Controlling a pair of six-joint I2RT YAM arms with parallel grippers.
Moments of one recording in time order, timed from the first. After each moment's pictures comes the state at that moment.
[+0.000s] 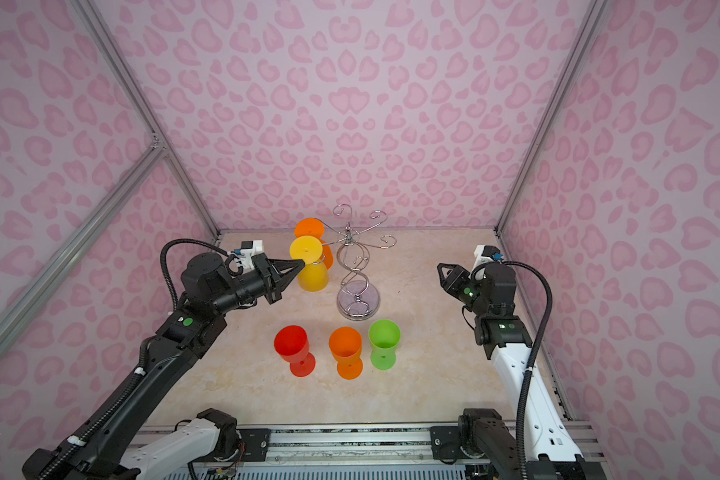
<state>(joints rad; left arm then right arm) -0.36 1.04 1.01 -0.11 0.57 -1.43 -0.02 0.98 0.81 -0.17 -0.38 0.71</state>
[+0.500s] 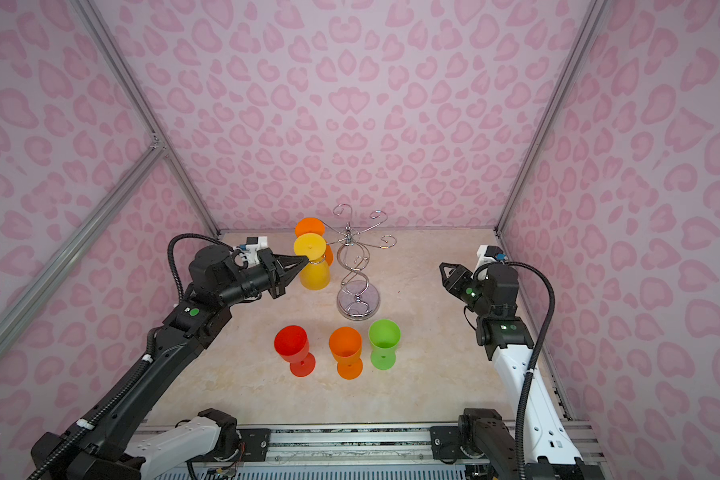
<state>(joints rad) -0.36 1.10 1.05 -0.11 0.58 -1.43 -0.04 0.97 0.81 -0.17 -0.38 0.71</state>
